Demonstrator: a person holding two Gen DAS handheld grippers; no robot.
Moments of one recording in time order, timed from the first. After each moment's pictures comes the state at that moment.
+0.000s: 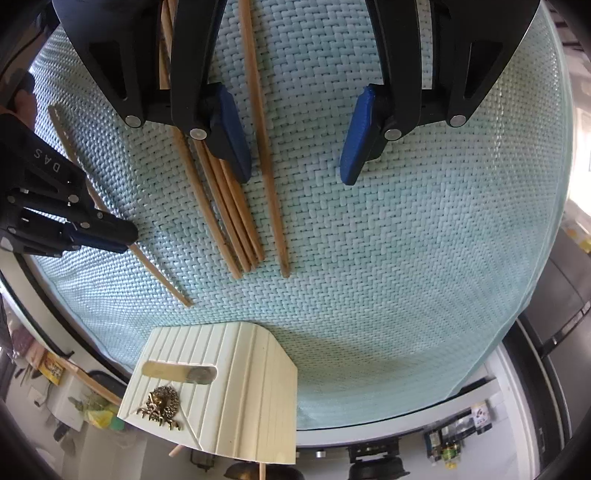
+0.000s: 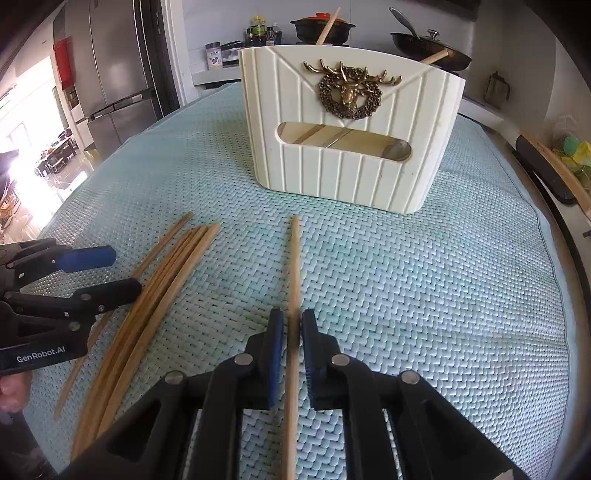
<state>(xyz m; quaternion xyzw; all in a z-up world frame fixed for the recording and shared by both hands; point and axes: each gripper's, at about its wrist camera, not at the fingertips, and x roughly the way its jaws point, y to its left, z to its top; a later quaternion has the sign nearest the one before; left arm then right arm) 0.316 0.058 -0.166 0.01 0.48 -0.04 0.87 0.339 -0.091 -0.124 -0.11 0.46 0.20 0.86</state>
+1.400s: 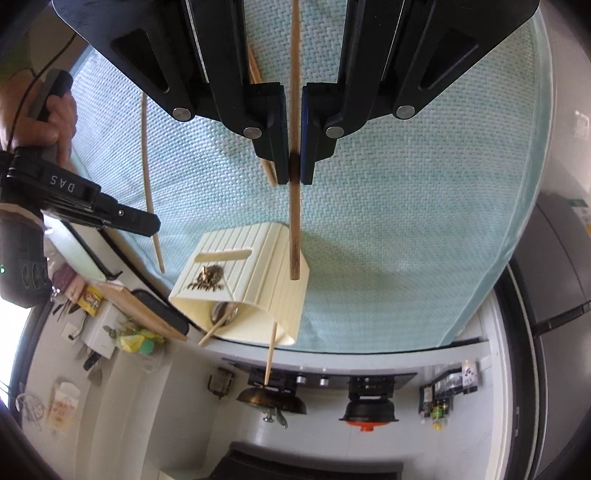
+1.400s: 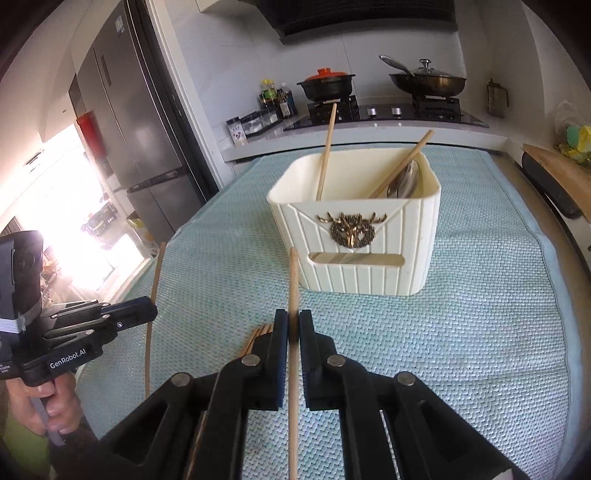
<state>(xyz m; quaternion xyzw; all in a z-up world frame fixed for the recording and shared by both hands) 0.278 0.093 -0.065 -0.06 0.37 -0.09 0.92 0.348 -0.120 -0.024 0.02 0.39 0.27 0.88</state>
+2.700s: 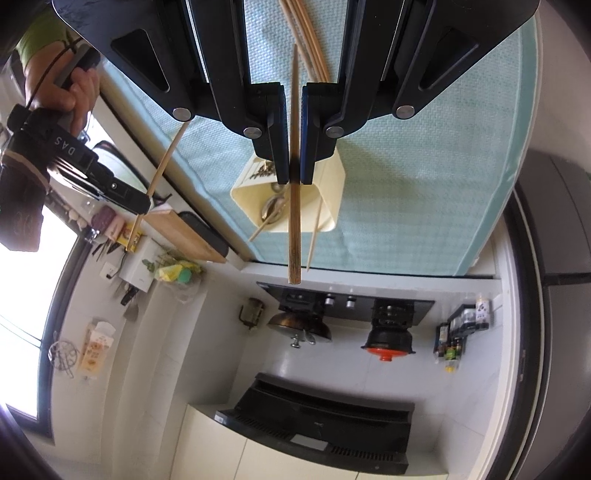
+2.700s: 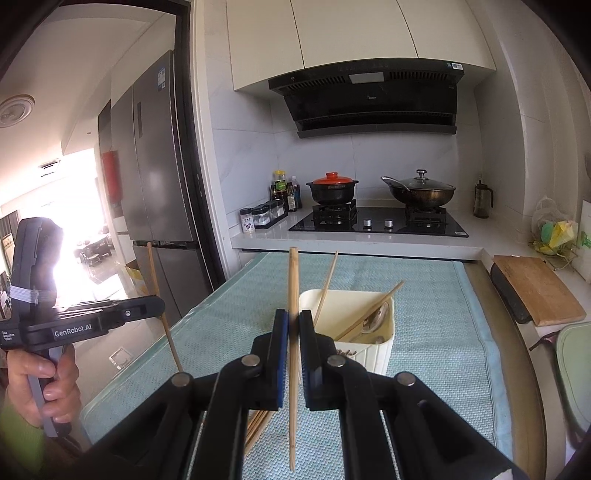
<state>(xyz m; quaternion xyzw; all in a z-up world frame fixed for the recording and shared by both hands) 0.280 0.093 0.044 -0.10 0.27 -0.13 0.95 0.301 -0.139 0.100 -0.01 0.22 0.26 0.94</state>
